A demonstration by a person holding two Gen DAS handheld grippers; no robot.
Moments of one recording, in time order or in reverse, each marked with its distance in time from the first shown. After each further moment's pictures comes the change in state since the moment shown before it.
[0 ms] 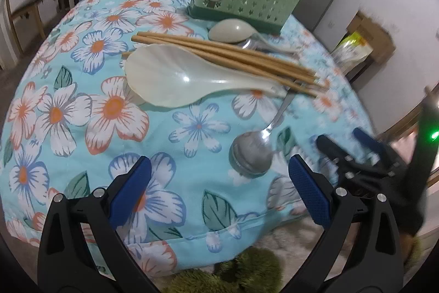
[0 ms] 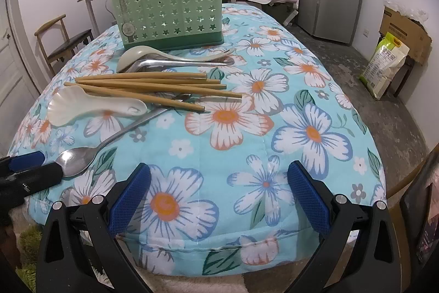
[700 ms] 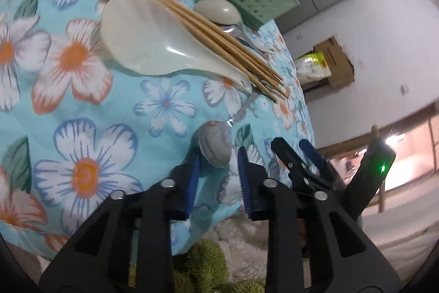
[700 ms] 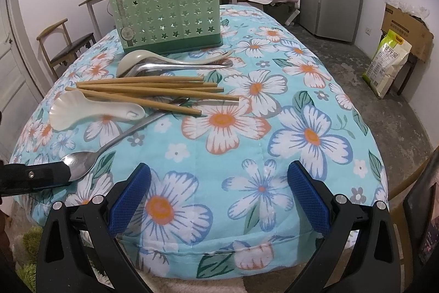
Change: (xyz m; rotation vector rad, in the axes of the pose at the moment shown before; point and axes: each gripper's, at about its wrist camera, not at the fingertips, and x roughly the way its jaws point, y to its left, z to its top) left arm 0.023 0.024 -0.003 -0.274 0.123 -0.346; right arm 0.000 -0.006 0.001 0.013 -0.006 0.022
